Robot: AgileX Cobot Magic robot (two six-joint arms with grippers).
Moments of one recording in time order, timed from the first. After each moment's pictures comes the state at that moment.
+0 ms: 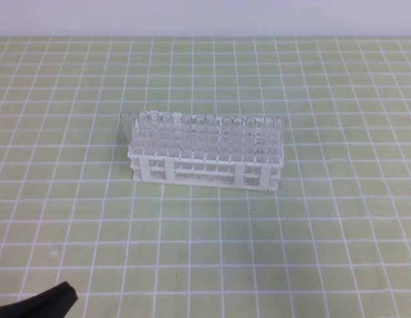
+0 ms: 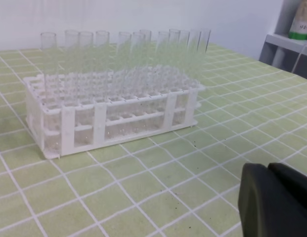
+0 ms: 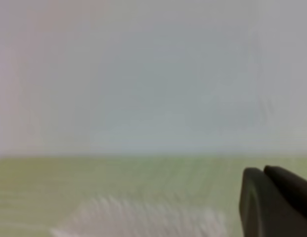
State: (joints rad) left arm -0.69 0.20 0.01 1.76 -0.05 -1.83; right arm 0.49 0.63 -0.22 0.09 -0.47 0.07
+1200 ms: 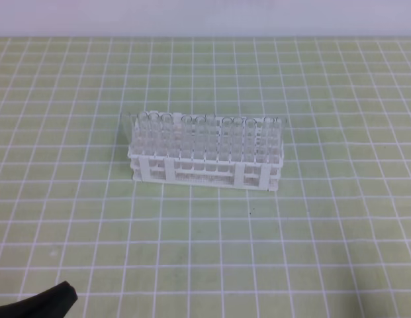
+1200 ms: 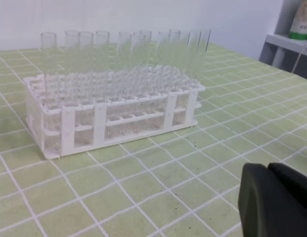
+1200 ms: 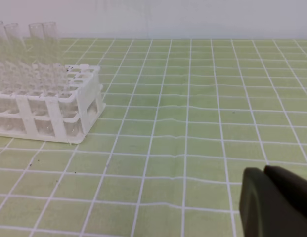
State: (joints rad) left arm -0.69 0.20 0.02 1.77 -0.05 -1.83; right arm 0.09 -0.02 0.00 0.28 0.28 -0.21
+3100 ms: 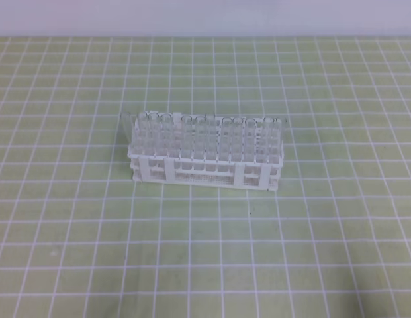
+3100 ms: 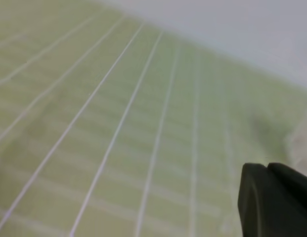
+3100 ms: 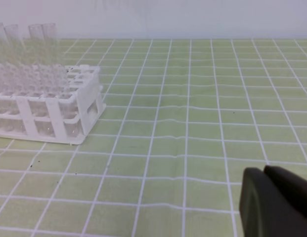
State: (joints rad) left arm -0.12 -0.02 0.01 0.58 0.20 -0.82; right arm 0.09 -0.02 0.00 0.28 0.29 -0.21
